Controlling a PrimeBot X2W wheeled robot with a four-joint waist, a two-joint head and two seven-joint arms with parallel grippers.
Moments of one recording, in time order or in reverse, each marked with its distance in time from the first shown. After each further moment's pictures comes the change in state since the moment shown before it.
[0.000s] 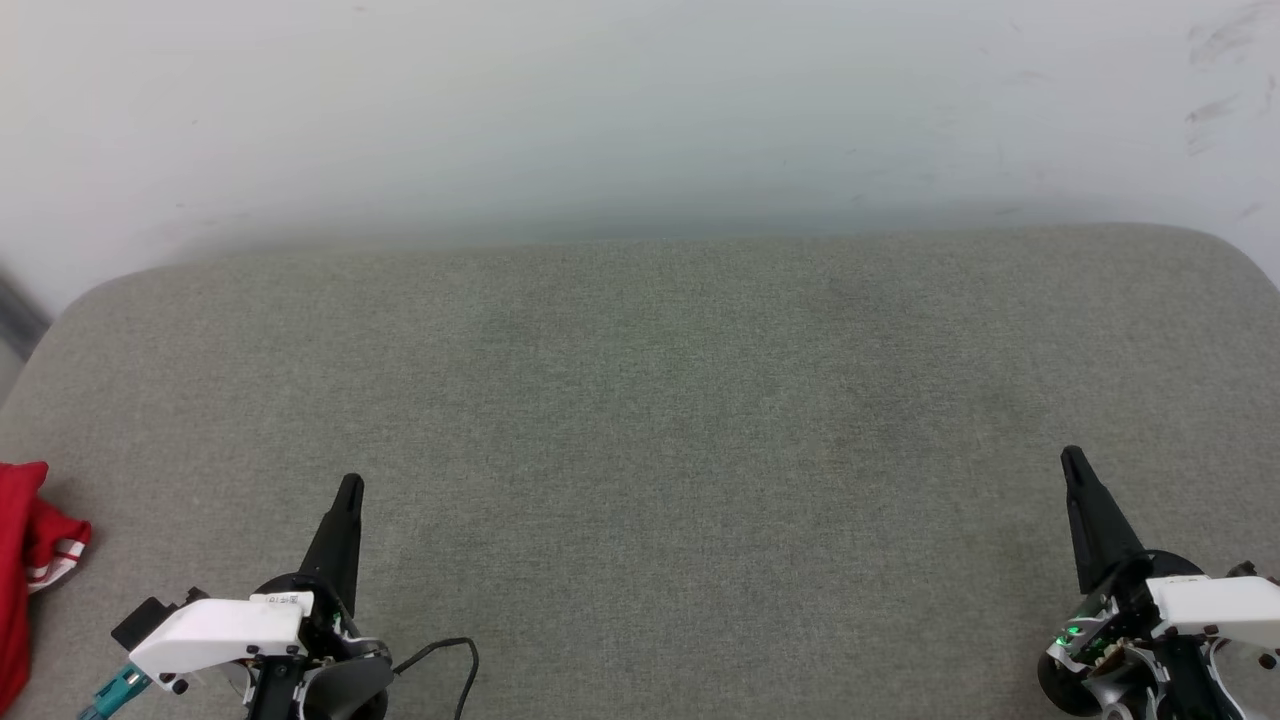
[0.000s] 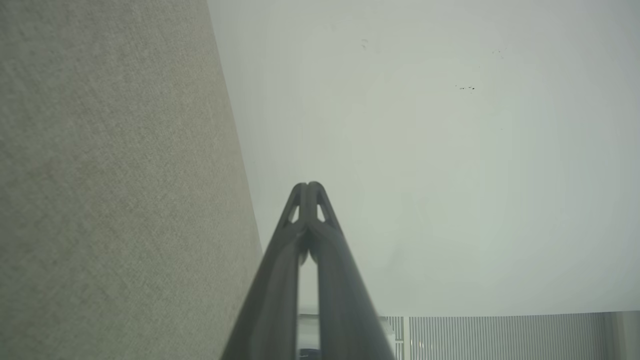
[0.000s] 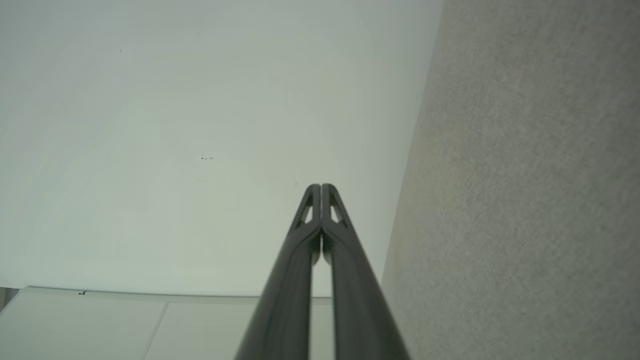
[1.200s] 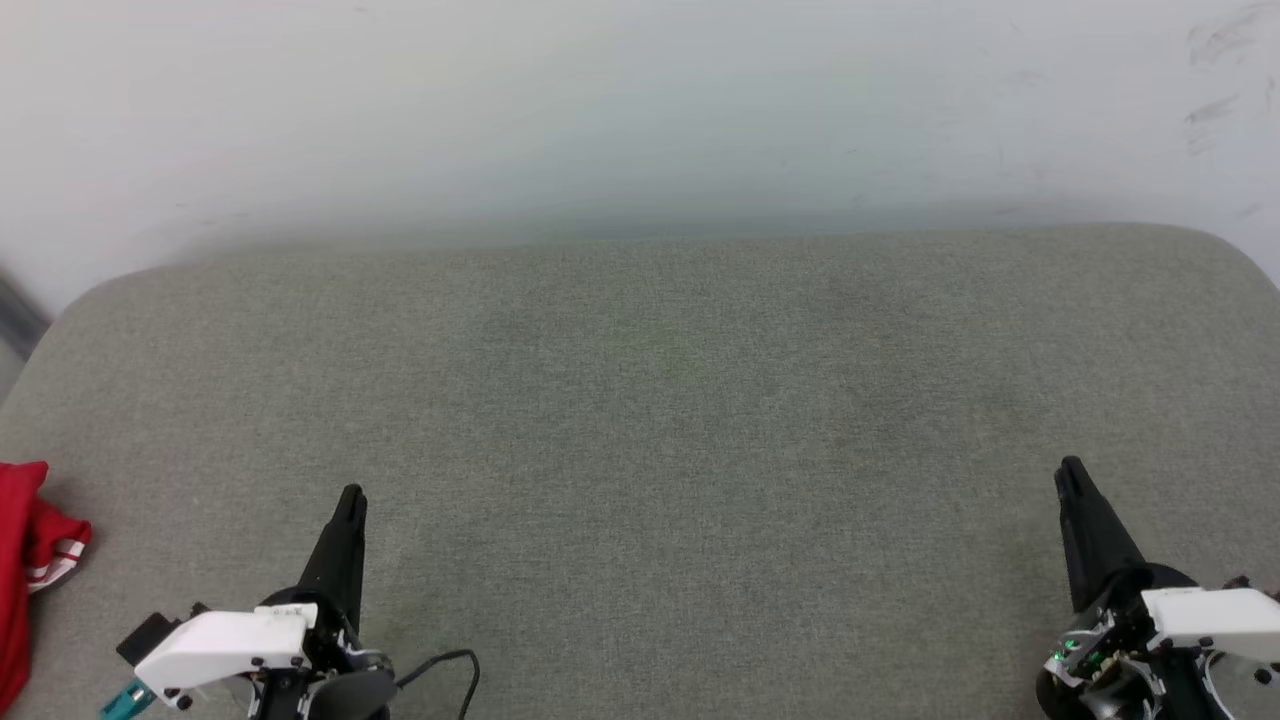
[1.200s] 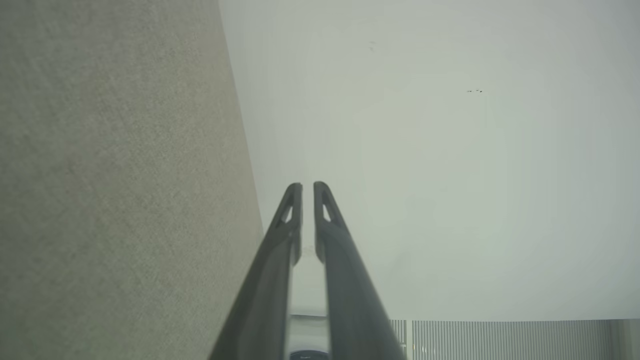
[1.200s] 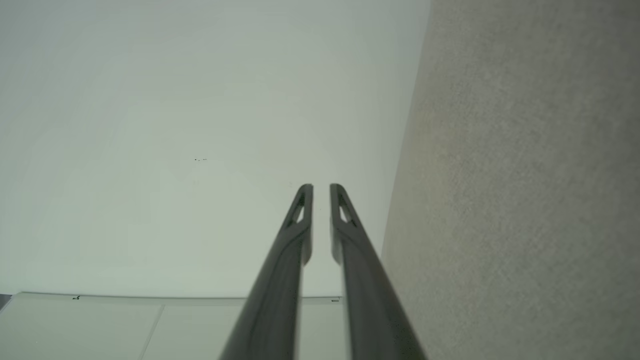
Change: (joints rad) left arm 0.003 0.000 -0.001 0.005 0.000 0.000 -0.001; right arm 0.003 0.000 0.001 0.005 0.000 0.000 0.000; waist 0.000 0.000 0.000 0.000
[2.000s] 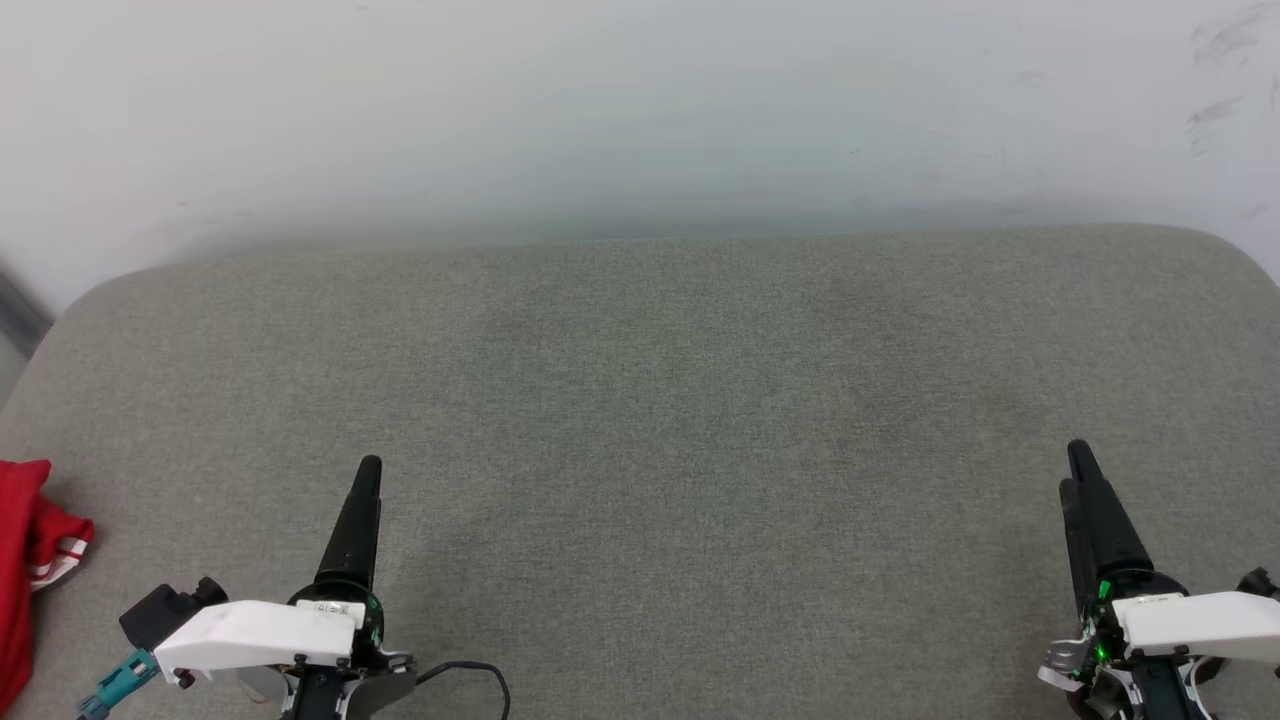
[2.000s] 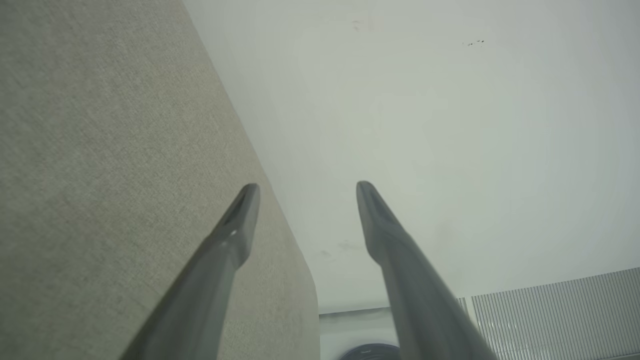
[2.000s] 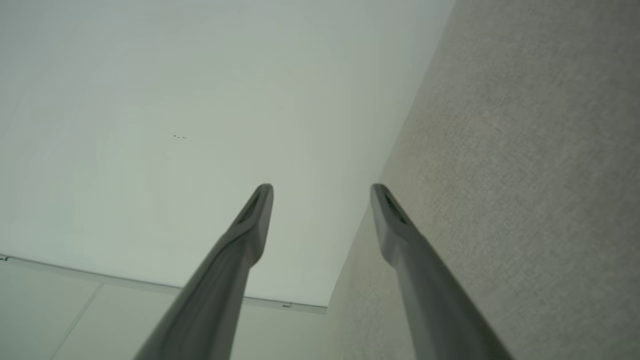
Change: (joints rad) left arm 0.039 0.005 -0.070 -0.077 0.200 0.000 -0.096; right arm 0.049 0.000 0.042 -0.071 -0.197 -0.002 -0.096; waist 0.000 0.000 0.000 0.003
